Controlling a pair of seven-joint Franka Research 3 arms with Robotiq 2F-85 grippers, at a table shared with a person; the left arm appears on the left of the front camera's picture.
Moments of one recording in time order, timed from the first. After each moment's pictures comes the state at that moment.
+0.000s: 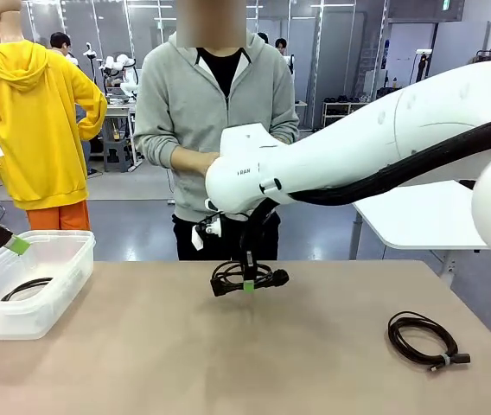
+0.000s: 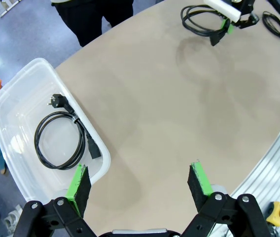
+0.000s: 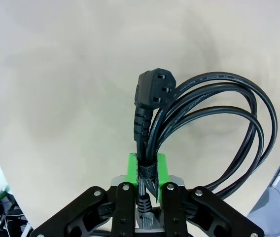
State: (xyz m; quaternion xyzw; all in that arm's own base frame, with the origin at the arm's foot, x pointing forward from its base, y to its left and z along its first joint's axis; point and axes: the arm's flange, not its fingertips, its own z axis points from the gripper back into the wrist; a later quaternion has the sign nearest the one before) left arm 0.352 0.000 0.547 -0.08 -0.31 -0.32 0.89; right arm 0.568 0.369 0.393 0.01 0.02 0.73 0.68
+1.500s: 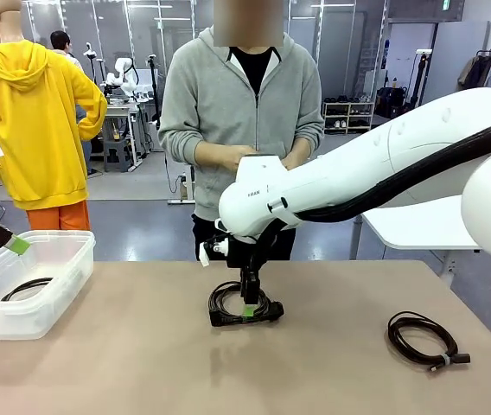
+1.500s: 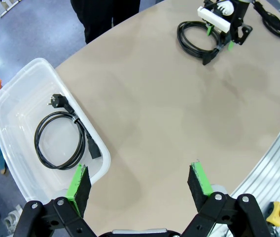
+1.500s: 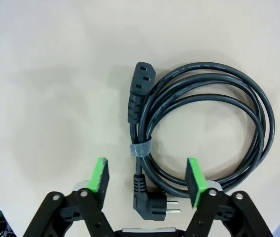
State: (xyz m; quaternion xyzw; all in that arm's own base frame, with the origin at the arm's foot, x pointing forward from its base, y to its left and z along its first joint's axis) left arm 0.352 0.000 0.547 -0.08 -0.31 -0.32 0.89; right arm 0.576 0.352 0.339 0.07 0.00 0.73 0.69
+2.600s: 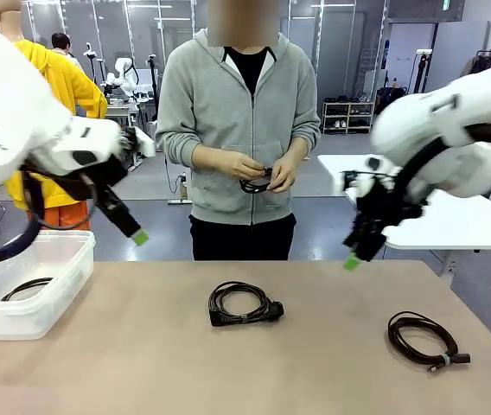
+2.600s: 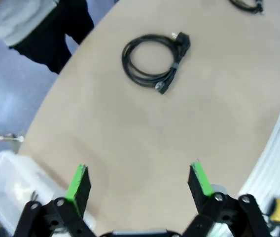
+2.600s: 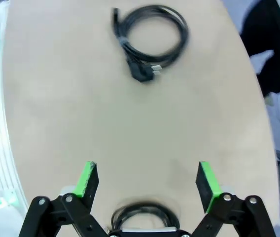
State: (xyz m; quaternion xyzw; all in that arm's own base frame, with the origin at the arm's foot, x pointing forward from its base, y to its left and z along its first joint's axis) left arm 0.414 -0.212 0.555 -0.04 -0.26 -0.47 0.84; right arm 0.501 0.061 0.468 0.14 -0.21 0.56 0.79
